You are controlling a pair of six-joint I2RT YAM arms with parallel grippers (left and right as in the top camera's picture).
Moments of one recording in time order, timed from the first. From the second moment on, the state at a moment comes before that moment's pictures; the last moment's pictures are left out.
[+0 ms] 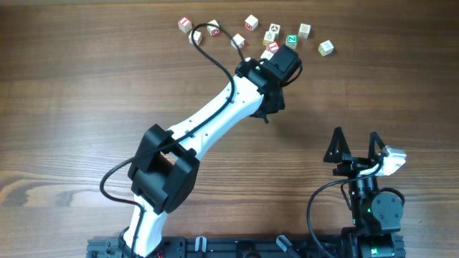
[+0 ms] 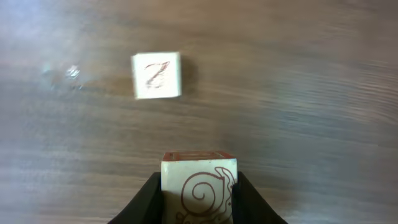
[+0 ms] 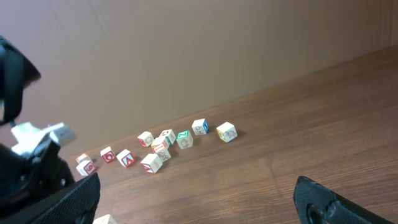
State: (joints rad) left arm -0.75 2.10 1.81 -1.02 -0.09 -0.88; right arm 0.06 0.01 0.01 0.01 0.07 0.35
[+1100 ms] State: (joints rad) left arm -0.70 2.11 1.55 -0.84 -0.25 -1.01; right arm 0.06 0.01 0.01 0.01 0.07 0.35
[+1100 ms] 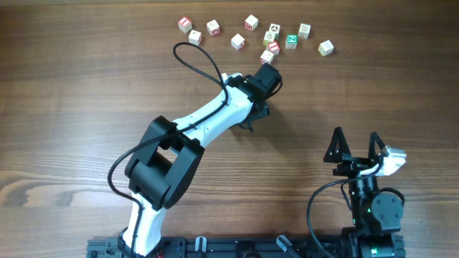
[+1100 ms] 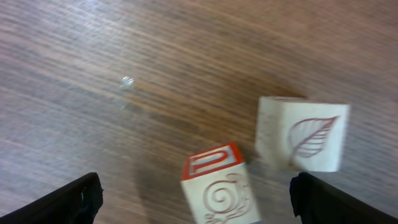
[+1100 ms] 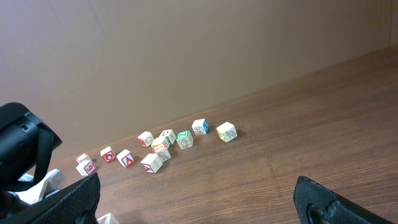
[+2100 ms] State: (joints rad) left arm -0.70 1.51 1.55 -1.29 -0.46 -0.97; right arm 0.06 0.01 0.01 0.01 0.07 0.35
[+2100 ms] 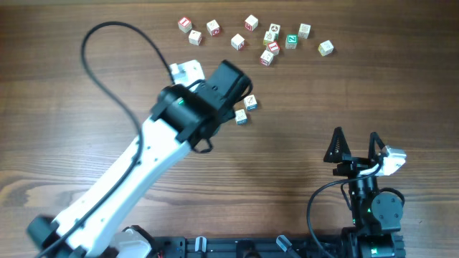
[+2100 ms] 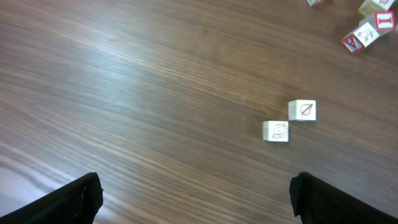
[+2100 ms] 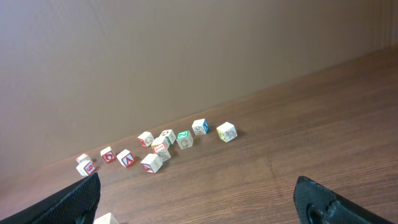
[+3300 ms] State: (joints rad) left arm -0.75 1.03 1.21 -1.68 -0.52 -1.08; right arm 0.06 0.01 0.01 0.01 0.07 0.35
